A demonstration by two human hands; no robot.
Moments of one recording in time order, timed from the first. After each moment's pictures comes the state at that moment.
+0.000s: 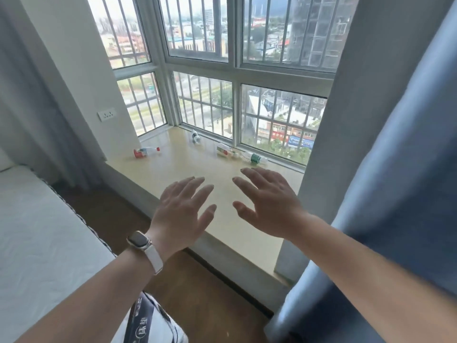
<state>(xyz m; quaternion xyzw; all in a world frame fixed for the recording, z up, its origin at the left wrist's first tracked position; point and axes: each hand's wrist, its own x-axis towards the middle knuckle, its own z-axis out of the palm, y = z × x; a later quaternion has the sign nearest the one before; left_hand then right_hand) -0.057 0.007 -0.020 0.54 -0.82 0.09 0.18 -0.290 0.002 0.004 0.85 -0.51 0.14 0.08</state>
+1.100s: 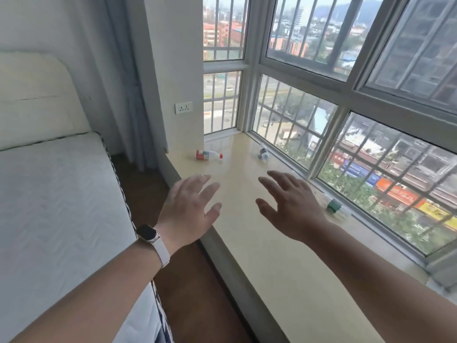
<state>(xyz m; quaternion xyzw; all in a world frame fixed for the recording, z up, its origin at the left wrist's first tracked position) 0.170 -0.224 -0.046 0.65 -0.72 0.12 0.22 -0.076 -0.299 -0.007 0.89 -0.44 0.13 0.03</state>
